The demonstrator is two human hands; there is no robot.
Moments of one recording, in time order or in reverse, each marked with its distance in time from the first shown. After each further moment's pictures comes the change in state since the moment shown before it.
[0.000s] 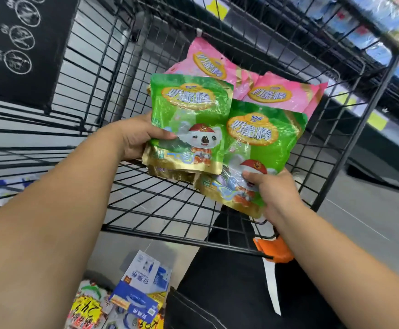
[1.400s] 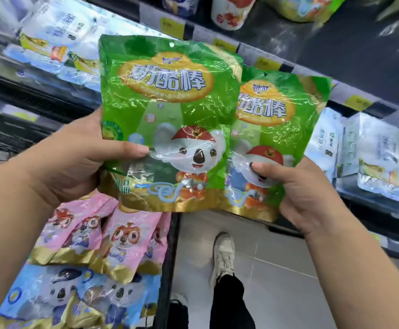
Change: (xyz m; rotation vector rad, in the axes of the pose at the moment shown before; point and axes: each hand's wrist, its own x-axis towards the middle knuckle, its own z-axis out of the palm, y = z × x) left_hand -0.003 0.182 0.255 0.154 -0.210 0.639; right_hand 0.005 -0.212 -0.221 0.272 -0.081 -0.538
